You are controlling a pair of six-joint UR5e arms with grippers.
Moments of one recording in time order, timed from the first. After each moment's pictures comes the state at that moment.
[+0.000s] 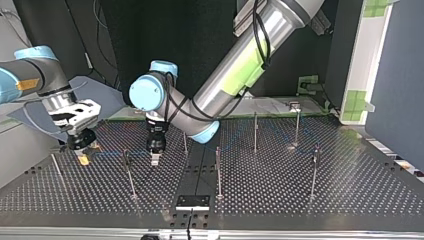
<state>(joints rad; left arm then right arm) -0.68 -2.29 -0.92 -3.03 -2.03 -1.92 1.74 -1.31 1.41 -0.05 1.14 1.80</state>
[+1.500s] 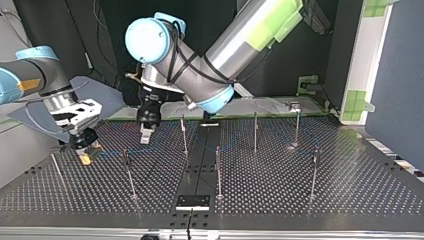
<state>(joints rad) -0.75 -1.99 -1.23 -2.98 -1.99 -1.92 1.75 -1.30 1.41 -0.05 1.14 1.80</state>
